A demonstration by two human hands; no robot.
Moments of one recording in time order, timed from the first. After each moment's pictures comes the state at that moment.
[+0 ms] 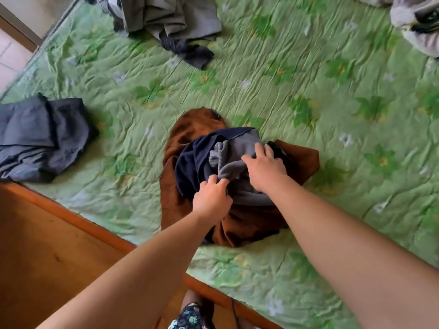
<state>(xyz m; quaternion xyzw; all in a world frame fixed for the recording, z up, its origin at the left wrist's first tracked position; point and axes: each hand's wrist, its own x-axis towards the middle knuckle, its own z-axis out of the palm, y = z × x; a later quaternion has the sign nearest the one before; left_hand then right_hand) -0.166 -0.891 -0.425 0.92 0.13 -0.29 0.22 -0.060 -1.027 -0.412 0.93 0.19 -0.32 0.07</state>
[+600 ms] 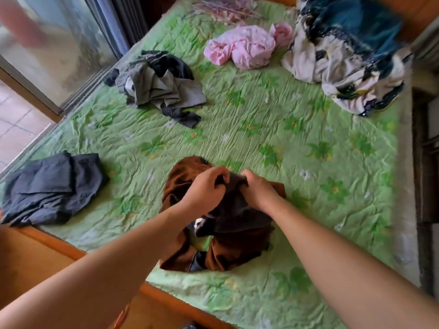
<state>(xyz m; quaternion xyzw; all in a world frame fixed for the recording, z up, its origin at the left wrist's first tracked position) -0.124 -0.885 -0.230 0.89 -0.01 -0.08 0.46 -0.073 -1.061 -0.258 0.92 0.08 -0.27 -0.26</state>
